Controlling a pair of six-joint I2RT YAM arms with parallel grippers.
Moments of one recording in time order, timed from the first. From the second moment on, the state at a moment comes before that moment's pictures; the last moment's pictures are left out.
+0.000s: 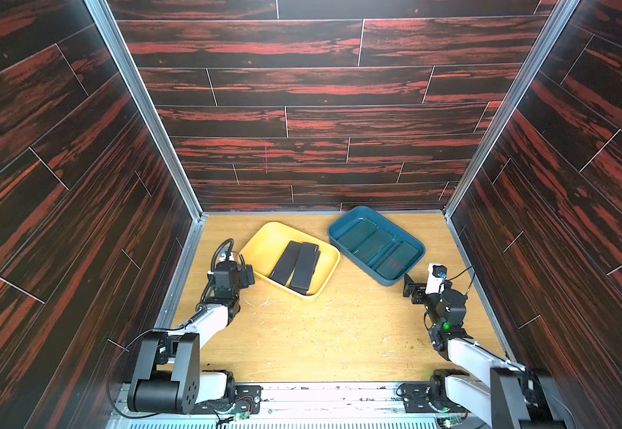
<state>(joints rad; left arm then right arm) -0.03 1.34 0.48 0.33 -0.24 -0.11 0.03 1.15 0.16 0.80 -0.05 0.03</state>
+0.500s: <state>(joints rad) 0.01 1.49 0.41 0.68 -0.23 -0.09 -0.07 1.39 0.14 1.17 -0.11 0.03</state>
